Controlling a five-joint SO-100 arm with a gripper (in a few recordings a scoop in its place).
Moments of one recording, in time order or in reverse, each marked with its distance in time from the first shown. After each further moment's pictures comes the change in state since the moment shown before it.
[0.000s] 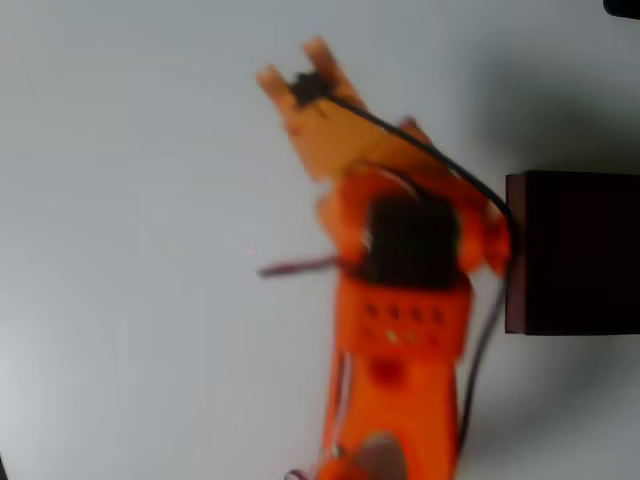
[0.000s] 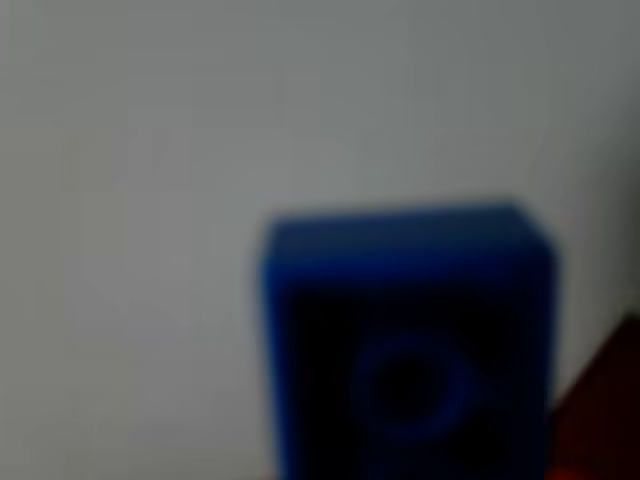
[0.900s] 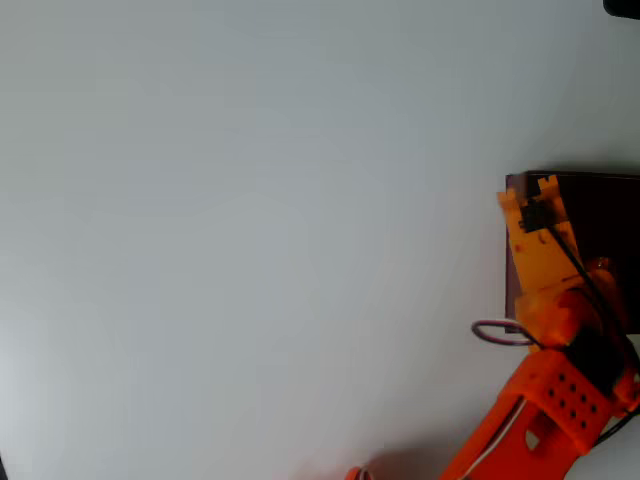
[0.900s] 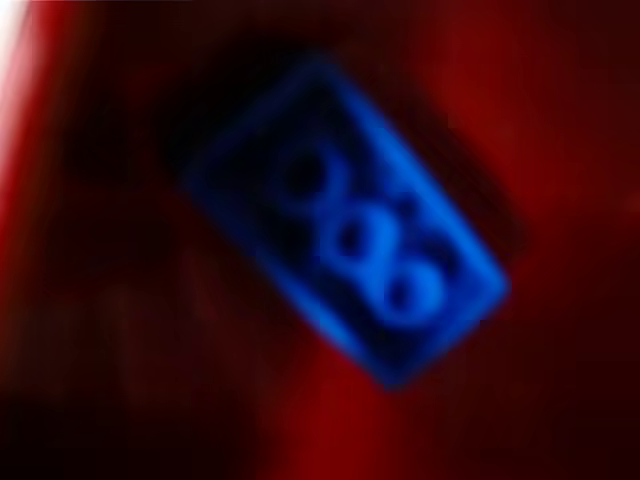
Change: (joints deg) arm 34.8 5.4 46.5 -44.2 -21.4
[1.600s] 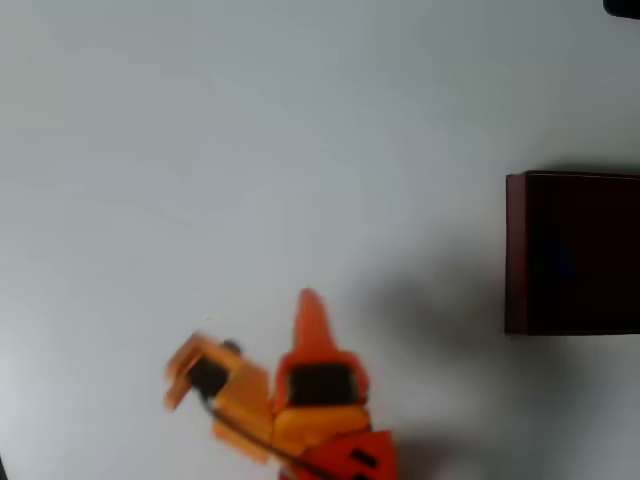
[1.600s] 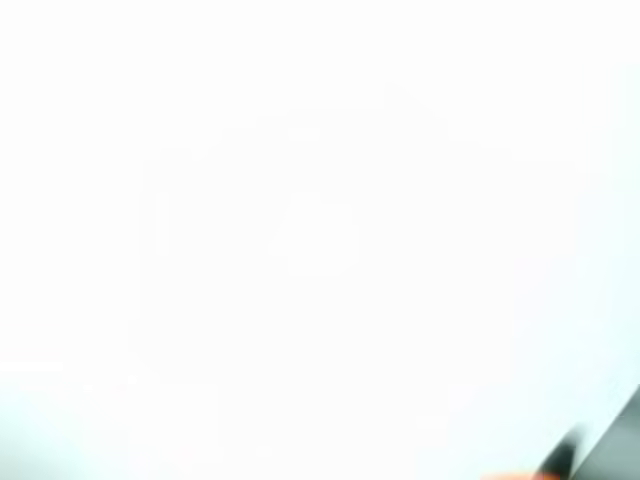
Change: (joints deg) arm -49.7 82.5 41.0 14.6 -16.5
